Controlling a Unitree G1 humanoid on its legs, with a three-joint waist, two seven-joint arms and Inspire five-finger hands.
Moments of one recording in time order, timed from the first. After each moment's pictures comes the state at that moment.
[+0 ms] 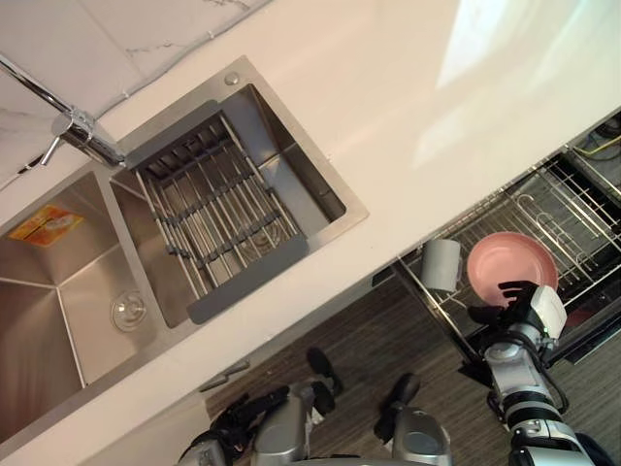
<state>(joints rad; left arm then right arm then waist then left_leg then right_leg) 0.13 0.10 0.11 0.76 -0.39 0.29 -0.06 -0.21 -0.37 -0.19 0.68 -0.30 0.19 -0.51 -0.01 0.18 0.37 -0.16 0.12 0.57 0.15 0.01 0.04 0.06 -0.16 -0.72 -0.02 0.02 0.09</state>
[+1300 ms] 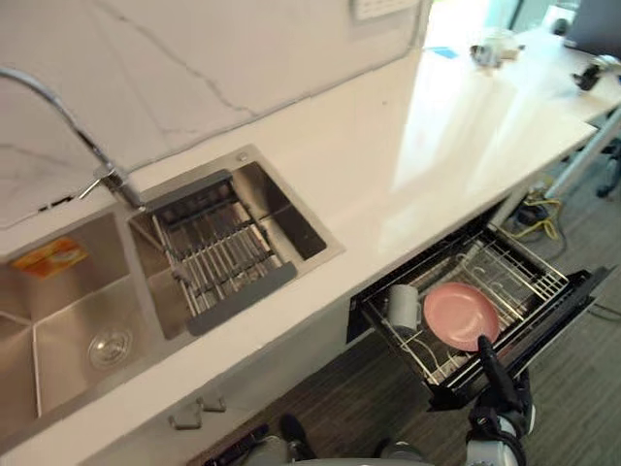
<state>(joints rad) 0.21 0.07 0.25 0.88 -0.41 0.28 0.08 0.19 0.00 -0.44 0.53 0.79 -0.26 -0.04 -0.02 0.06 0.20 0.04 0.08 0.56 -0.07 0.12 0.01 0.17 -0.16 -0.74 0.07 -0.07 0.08</state>
